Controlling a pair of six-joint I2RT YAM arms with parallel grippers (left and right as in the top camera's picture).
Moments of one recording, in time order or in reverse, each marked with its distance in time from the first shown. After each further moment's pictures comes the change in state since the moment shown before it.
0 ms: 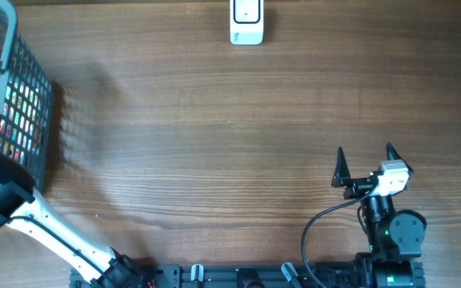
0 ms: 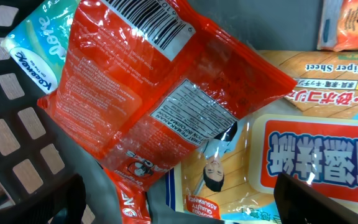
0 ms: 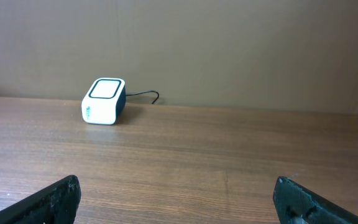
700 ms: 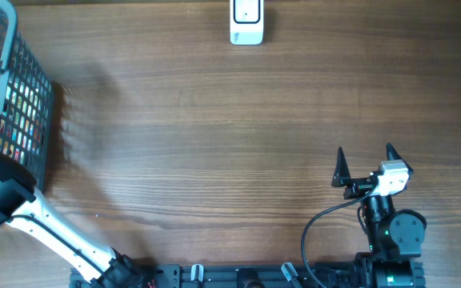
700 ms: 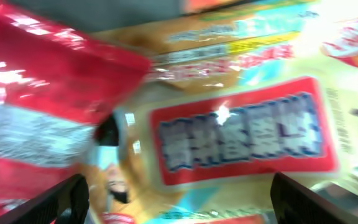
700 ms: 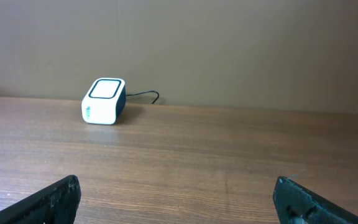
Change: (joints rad) left arm -0.015 0.000 -0.086 0.138 0.298 0.158; right arm 0.000 0.000 0.000 0.000 0.000 0.000
